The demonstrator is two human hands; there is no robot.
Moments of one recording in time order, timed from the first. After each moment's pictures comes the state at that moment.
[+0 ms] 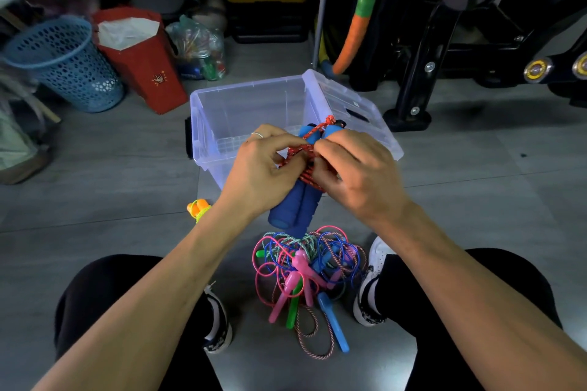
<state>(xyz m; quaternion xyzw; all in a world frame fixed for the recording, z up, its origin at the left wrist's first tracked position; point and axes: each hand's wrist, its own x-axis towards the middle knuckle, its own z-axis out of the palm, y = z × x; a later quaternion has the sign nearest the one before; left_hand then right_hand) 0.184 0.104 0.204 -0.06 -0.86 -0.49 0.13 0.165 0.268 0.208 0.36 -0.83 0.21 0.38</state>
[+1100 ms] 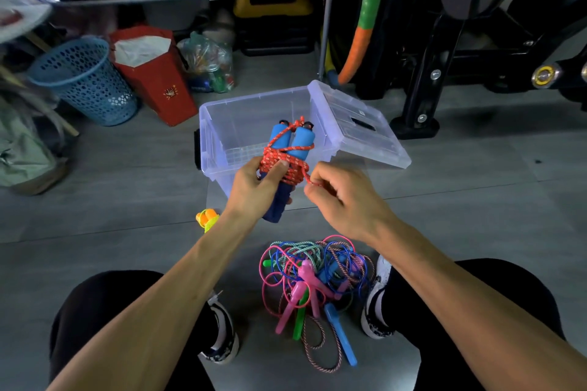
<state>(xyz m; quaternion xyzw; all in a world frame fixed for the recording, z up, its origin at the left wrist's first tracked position) 0.180 0.098 0.181 0.18 -0.73 -0.66 -0.01 0.177 0.265 0.198 0.26 -0.85 0.45 0.01</state>
